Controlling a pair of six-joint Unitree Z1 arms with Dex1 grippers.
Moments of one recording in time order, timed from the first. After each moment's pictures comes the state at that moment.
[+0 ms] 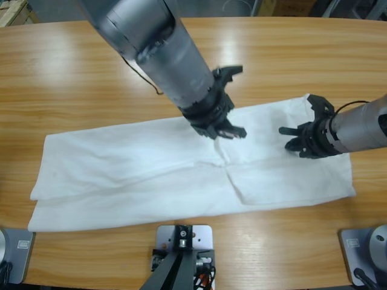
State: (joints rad) arm 0 -0.99 2.15 -1.78 0.80 -0.43 -0.46; arm 1 0.60 1.62 -0.68 0.33 0.05 0.67
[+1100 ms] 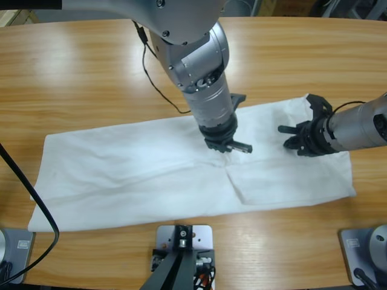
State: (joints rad) arm 0 -1.04 2.36 -2.00 0.99 -0.31 -0.54; arm 1 0.58 1.63 -0.64 0.26 0.05 0.66
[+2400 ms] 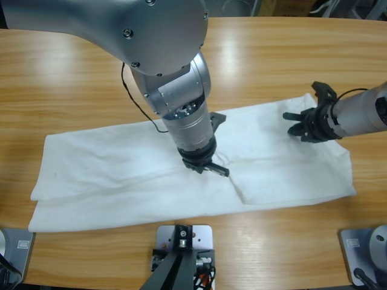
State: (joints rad) arm 0 -1.08 2.26 -1.78 0.95 -0.25 -0.56; arm 1 0.48 1.66 -0.67 0.23 0.04 0.56
